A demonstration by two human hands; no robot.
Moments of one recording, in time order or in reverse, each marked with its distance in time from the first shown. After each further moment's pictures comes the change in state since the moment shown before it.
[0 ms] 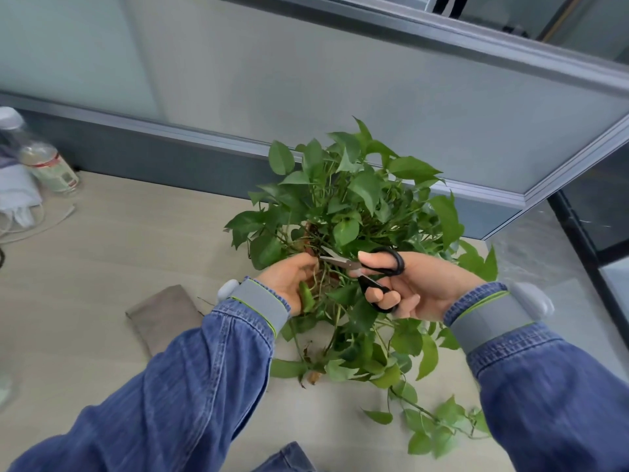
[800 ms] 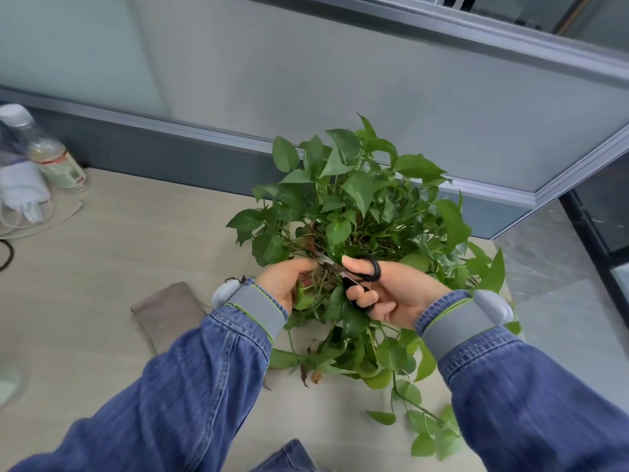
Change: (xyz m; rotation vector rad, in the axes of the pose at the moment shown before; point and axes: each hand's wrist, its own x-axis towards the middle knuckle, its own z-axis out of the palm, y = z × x) left_hand -0.005 -0.004 -0.007 -0.015 0.083 0.134; right_hand 0.039 0.016 0.012 0.099 0.070 -0.041
